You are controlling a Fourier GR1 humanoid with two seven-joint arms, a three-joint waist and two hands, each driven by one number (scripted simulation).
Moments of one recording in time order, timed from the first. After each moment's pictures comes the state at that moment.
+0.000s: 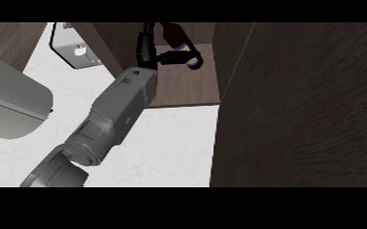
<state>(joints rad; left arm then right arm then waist) -1.16 0.03 -0.29 -0.16 0.66 0.52 -0.62 0.28 -0.15 0.35 -2.50 -0.09 0.11 0.33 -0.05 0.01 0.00</state>
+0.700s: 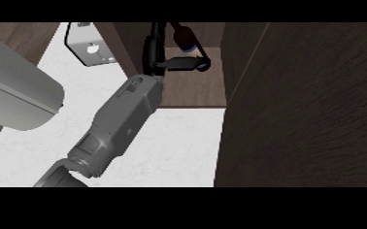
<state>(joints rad) -1.03 0.01 -0.28 -0.41 0.65 0.43 -0.64 0.28 -0.15 0.33 -2.51 -0.09 0.08 0.35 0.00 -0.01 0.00</state>
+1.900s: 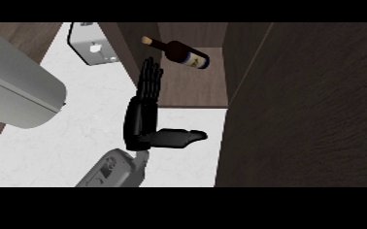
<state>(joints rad) -0.35 0.13 -0.57 -1.43 0.53 0.59 -0.42 0.25 -0.16 0.36 -2.51 -0.07 0.04 0.38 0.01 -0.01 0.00</state>
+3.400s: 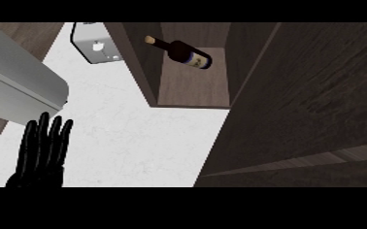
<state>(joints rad) 0.29 0.52 -0.41 -1.99 0.61 0.40 -0.51 0.03 -0.13 0.73 -2.46 -0.03 0.10 0.69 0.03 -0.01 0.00</state>
